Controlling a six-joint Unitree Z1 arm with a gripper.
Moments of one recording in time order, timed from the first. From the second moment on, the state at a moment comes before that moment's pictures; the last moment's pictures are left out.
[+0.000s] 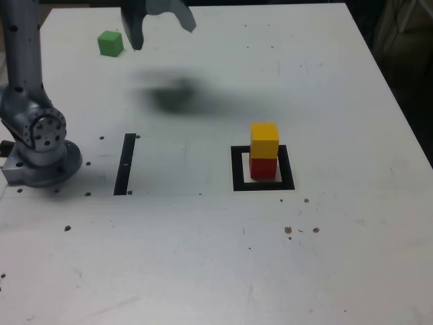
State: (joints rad) arm 0.79 1.84 -1.48 1.40 0.22 0.37
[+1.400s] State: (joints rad) arm 1.29 2.08 -1.77 1.43 0.32 0.84
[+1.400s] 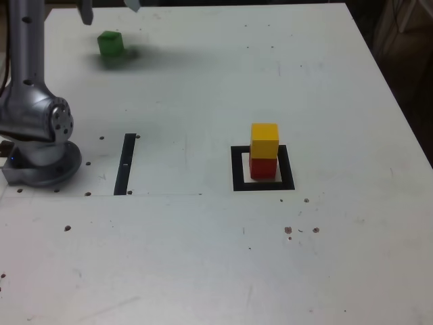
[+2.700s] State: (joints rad) arm 1.33 2.09 -1.65 1.20 0.26 1.33
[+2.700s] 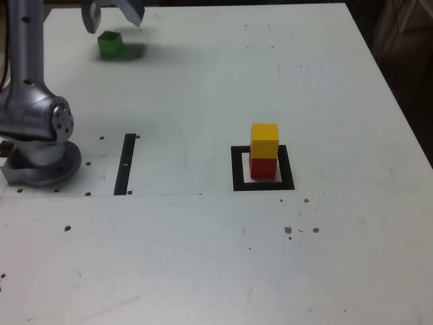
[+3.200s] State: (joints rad) arm 1.35 2.08 -1.62 1.13 0.18 1.37
